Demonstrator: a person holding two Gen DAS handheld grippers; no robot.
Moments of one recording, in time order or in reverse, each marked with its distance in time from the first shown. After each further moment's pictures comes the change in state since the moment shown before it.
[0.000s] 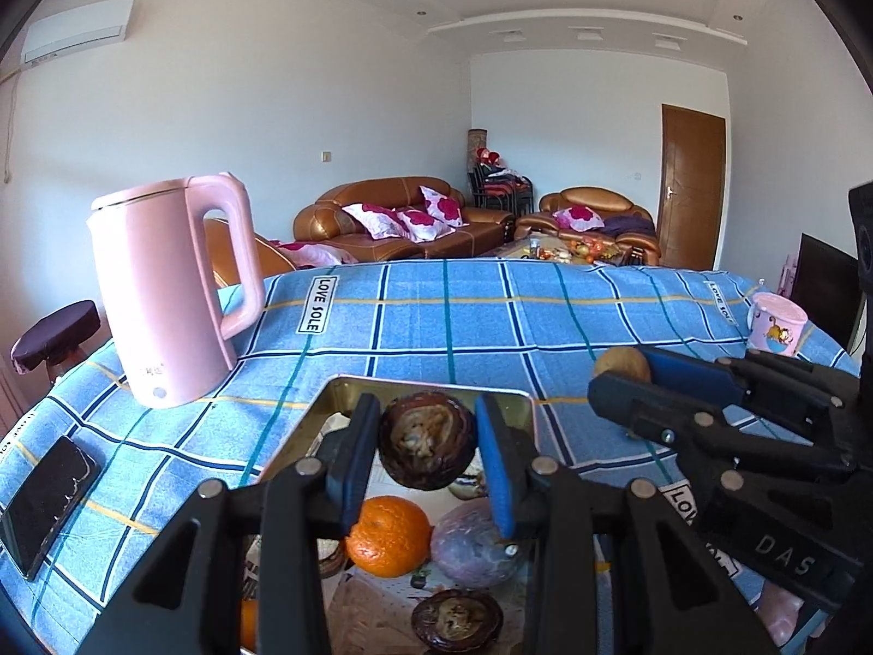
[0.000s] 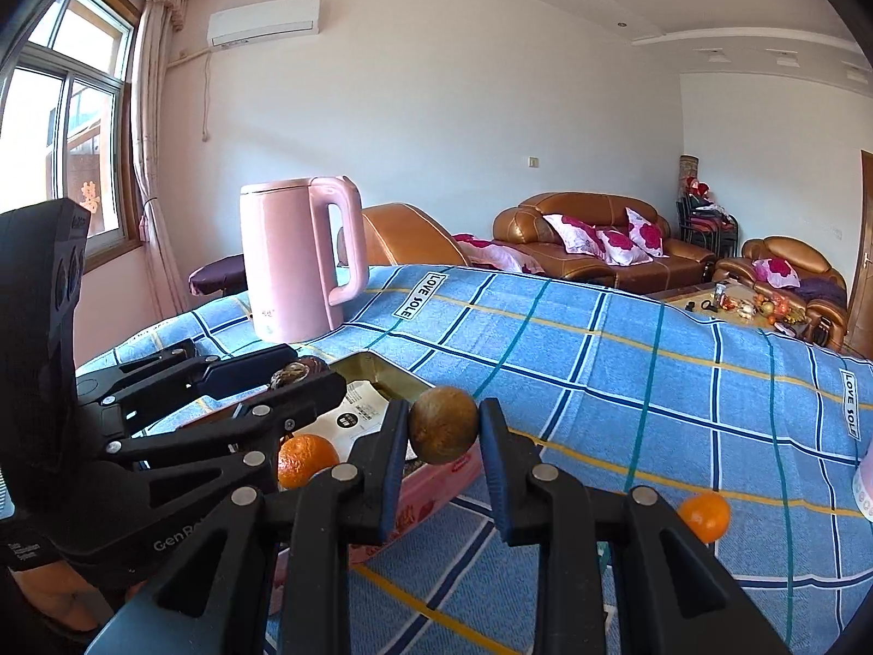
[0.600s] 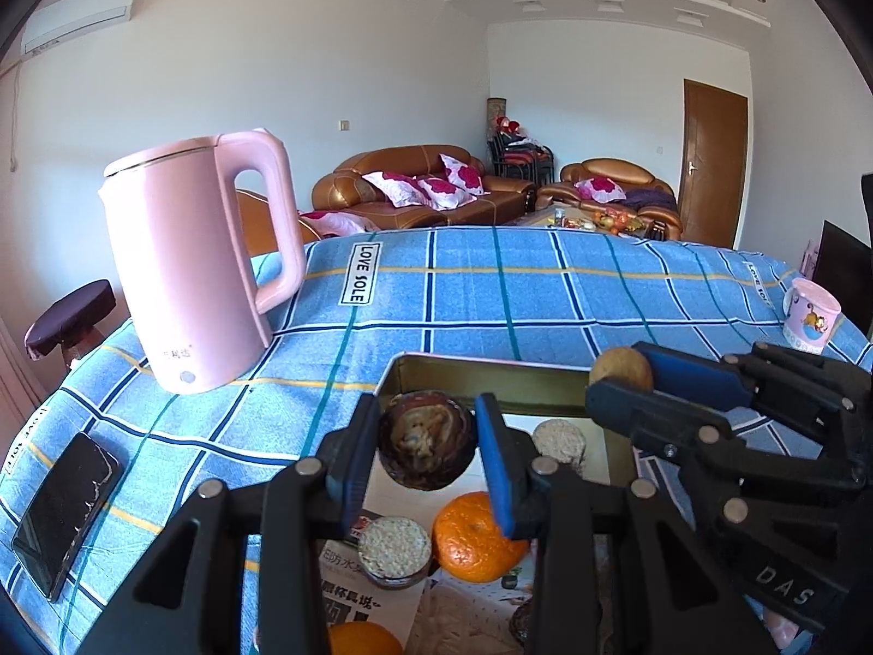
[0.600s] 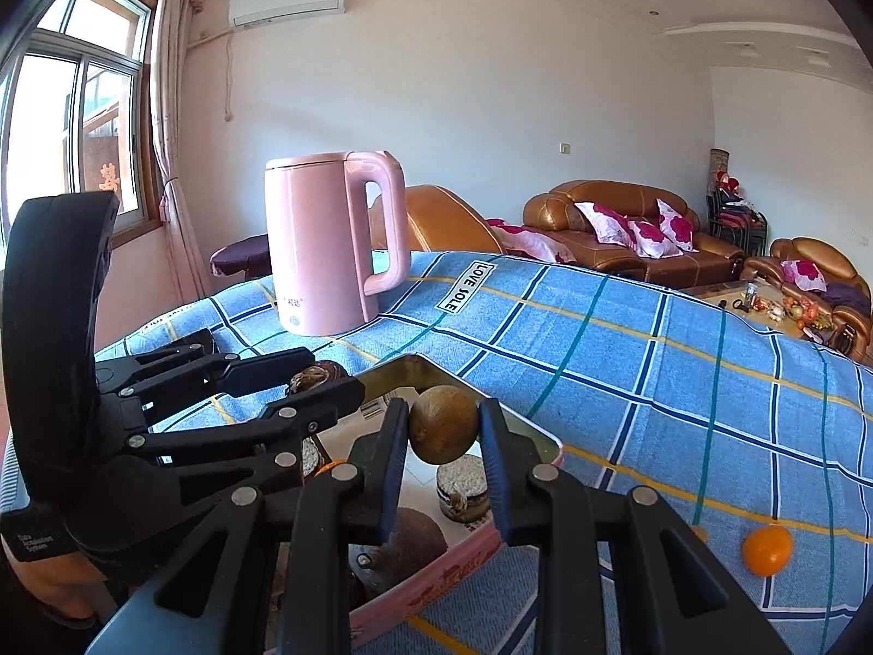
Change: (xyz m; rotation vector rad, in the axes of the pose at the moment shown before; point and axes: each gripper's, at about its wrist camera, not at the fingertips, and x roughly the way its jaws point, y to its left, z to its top) left arm 0.023 0.036 0.002 -0.001 0.090 0.048; right arm 0.044 0.027 0.010 -0.030 0.056 0.064
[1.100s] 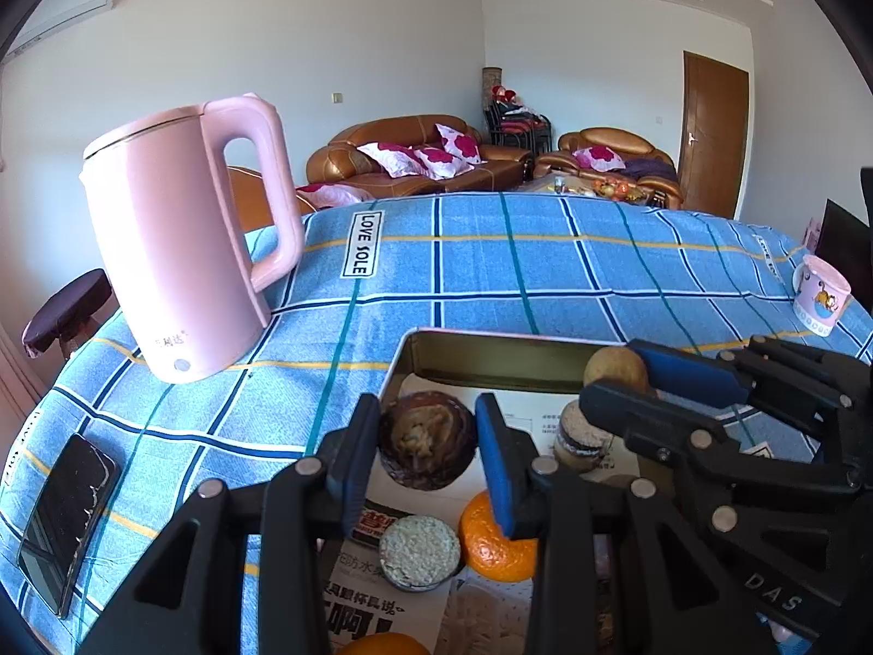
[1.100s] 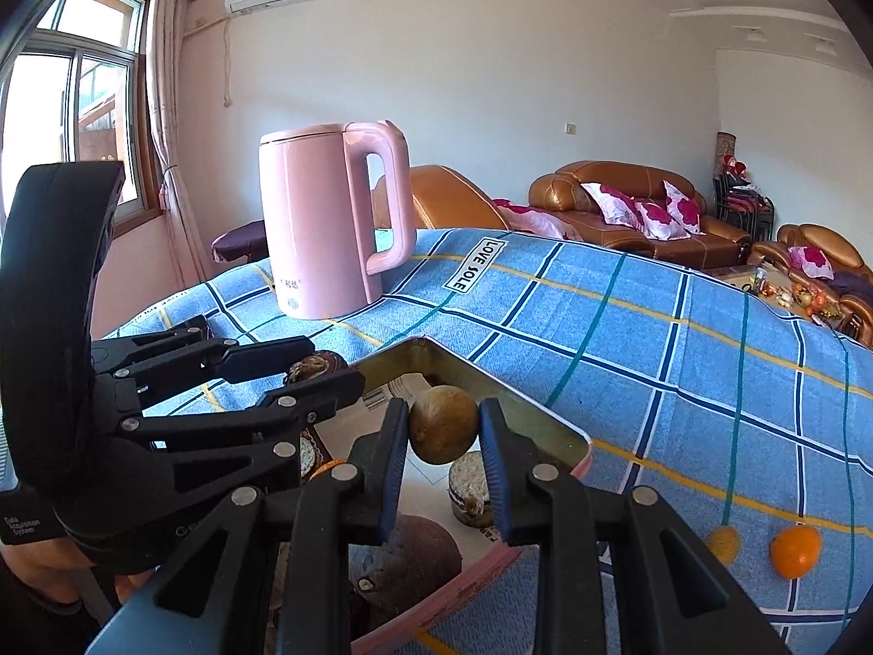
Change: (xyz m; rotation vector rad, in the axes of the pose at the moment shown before) left arm 0.022 0.009 0.001 0.036 0.092 -0.002; right arm 0.024 0.003 -0.001 0.012 0.058 0.013
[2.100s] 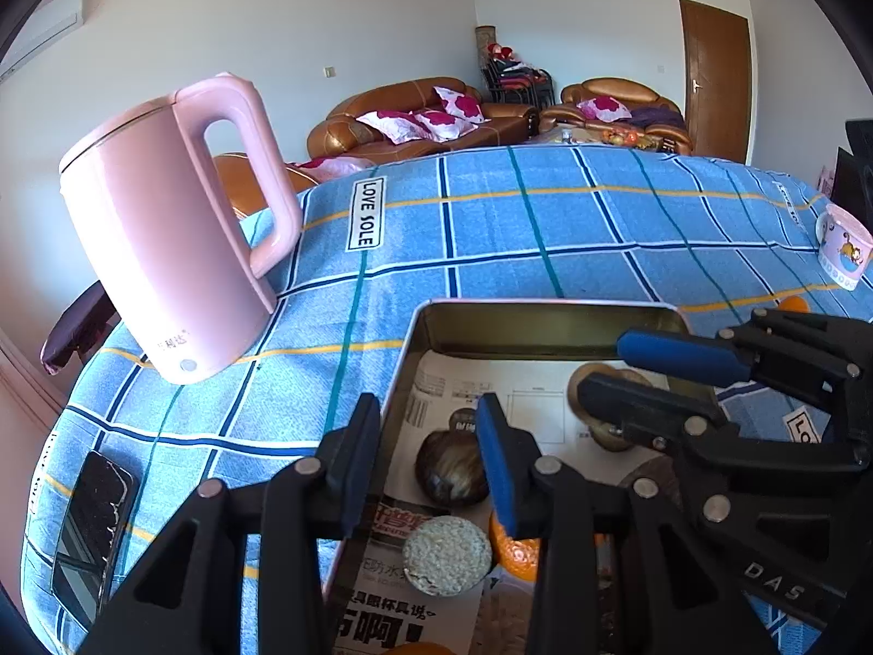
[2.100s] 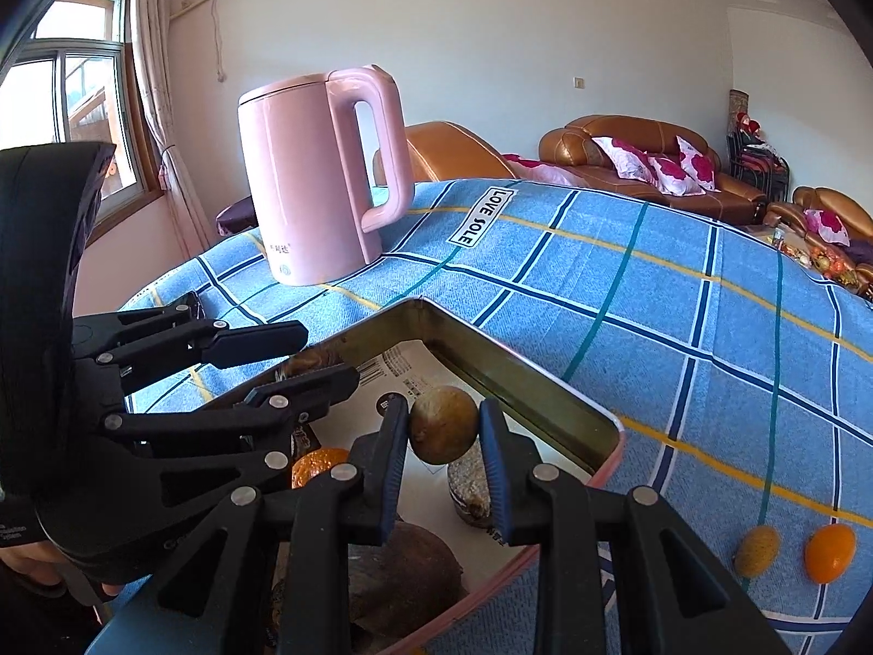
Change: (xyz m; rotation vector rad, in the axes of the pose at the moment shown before) left arm 0.019 -0.003 0.004 0.074 0.104 0.055; right arm 0.031 -0.010 0.001 0.032 0.103 0.039
